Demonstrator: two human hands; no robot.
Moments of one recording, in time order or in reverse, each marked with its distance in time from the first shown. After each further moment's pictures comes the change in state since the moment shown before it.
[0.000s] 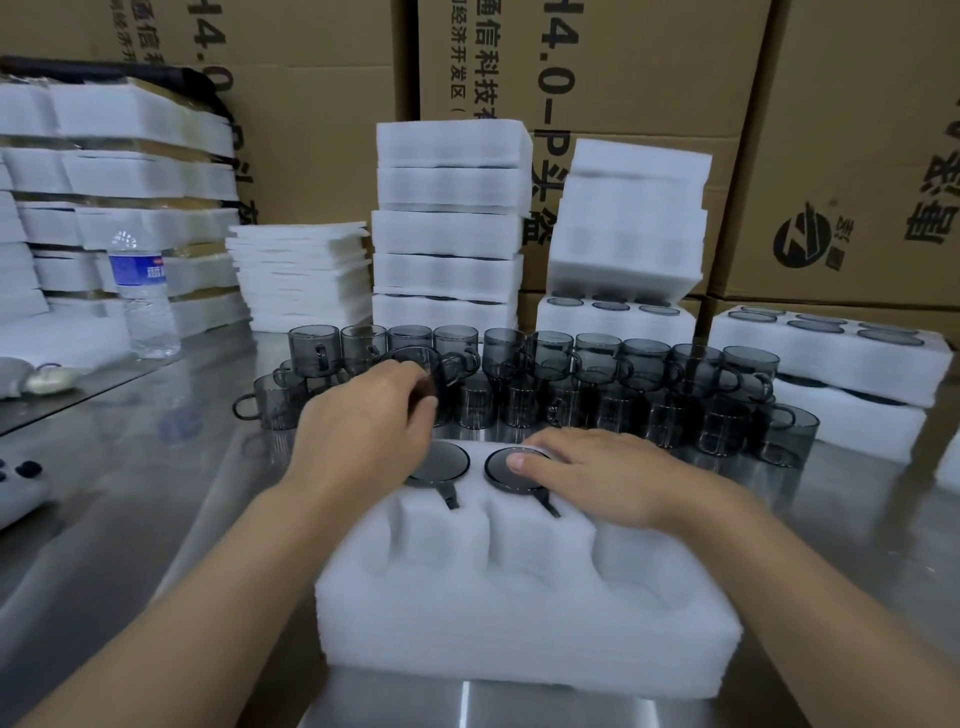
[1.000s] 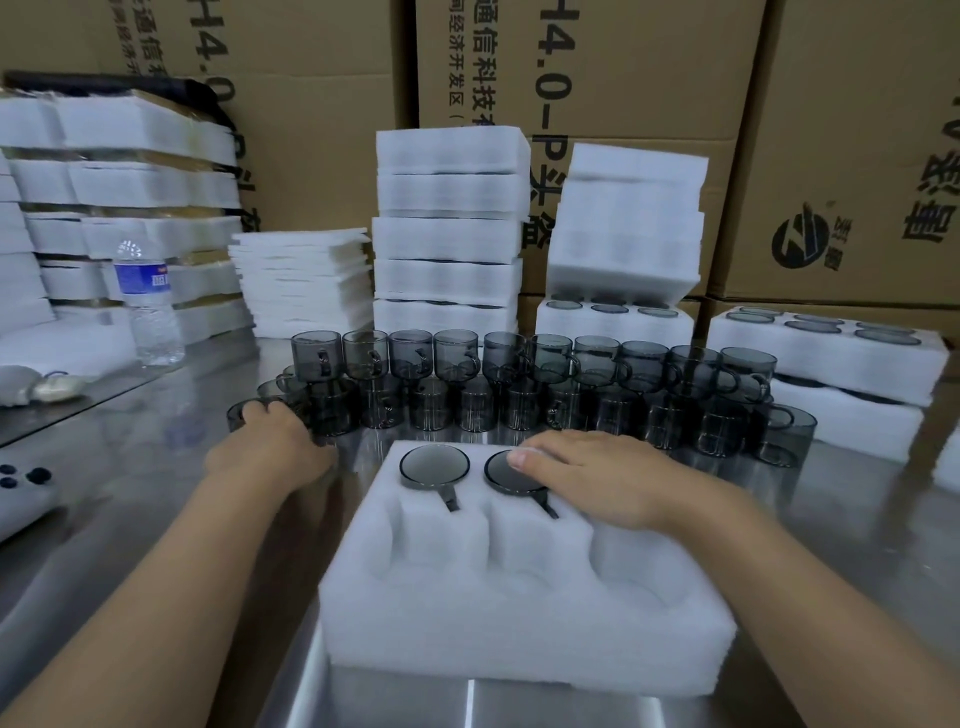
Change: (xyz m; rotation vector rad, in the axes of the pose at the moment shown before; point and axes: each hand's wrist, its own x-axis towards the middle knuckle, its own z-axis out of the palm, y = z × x) left_hand 0.014 -0.088 0.018 0.234 -0.551 -0.637; right_hand -0.001 -0.001 0.000 -0.002 -0.008 -0.014
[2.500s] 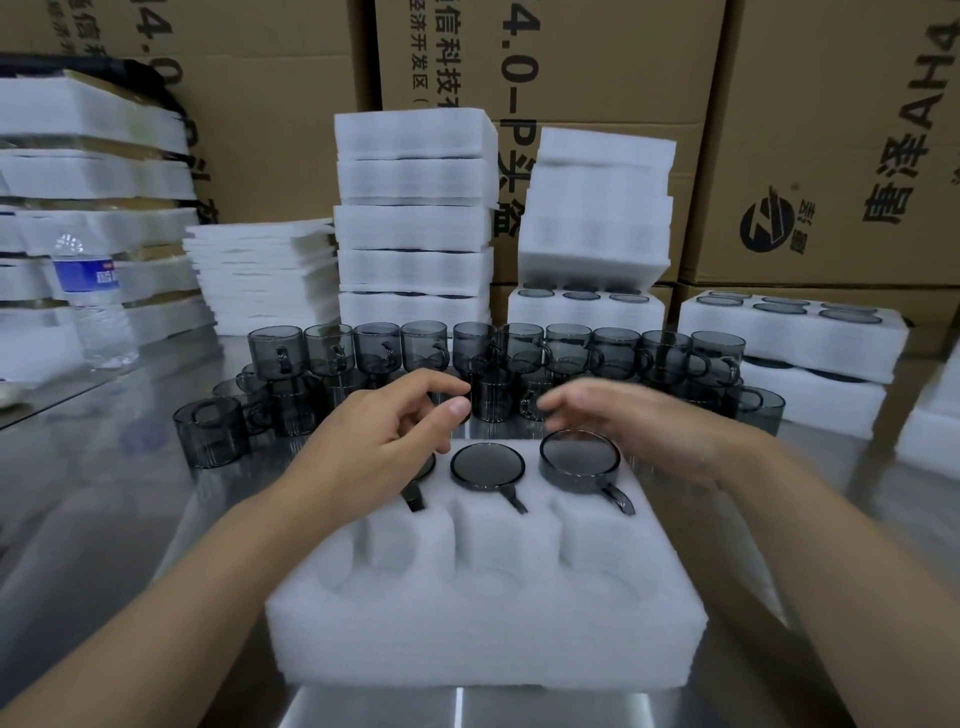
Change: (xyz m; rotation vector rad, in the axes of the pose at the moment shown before) left_hand -0.083 0.068 -0.007 -0.735 -0.005 0.899; right_hand -0.009 0.055 -0.024 0.782 -0.012 -0.020
